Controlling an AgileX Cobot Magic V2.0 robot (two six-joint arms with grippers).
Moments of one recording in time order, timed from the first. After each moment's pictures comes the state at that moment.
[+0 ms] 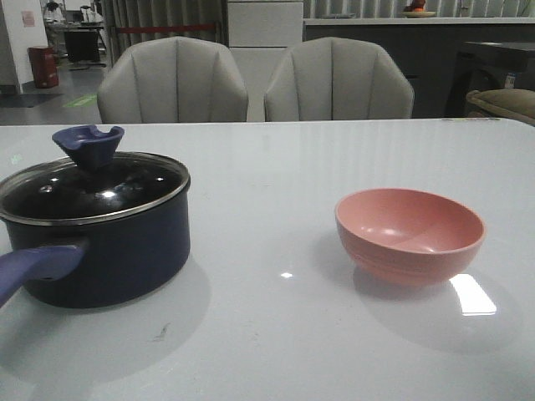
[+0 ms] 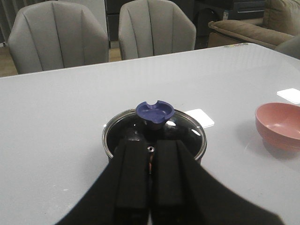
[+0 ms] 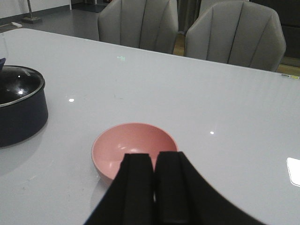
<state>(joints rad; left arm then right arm) -0.34 0.13 -0.35 -0.07 0.45 0.04 0.25 0.22 -0.20 0.51 0.21 -0.52</state>
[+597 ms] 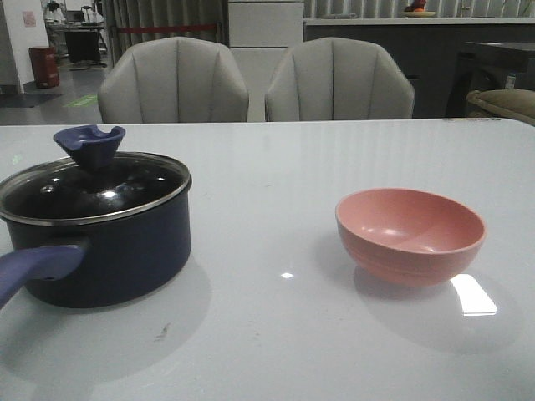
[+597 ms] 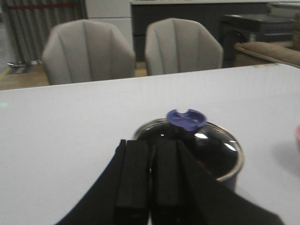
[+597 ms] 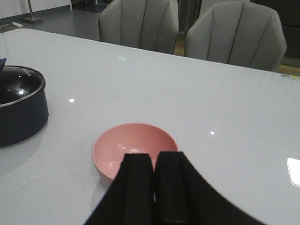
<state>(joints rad) -0.21 0.06 -0.15 -0.07 0.21 0.04 0.25 0.22 -0.20 0.51 0.21 -0.52</state>
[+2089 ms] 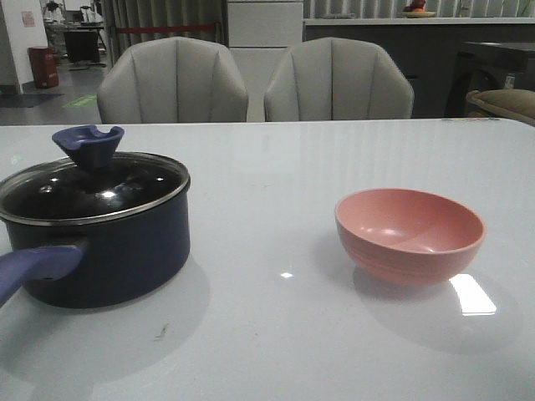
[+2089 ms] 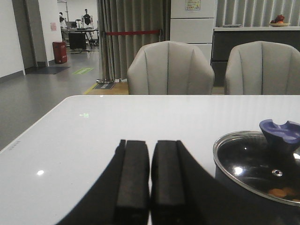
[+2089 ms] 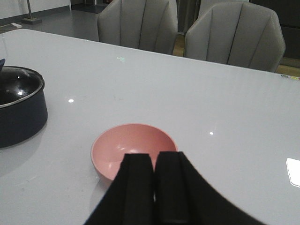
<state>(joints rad) 0.05 0.00 0.01 -0.07 0.04 0.04 0.25 0.22 -0.20 0.51 0.21 -0.52</state>
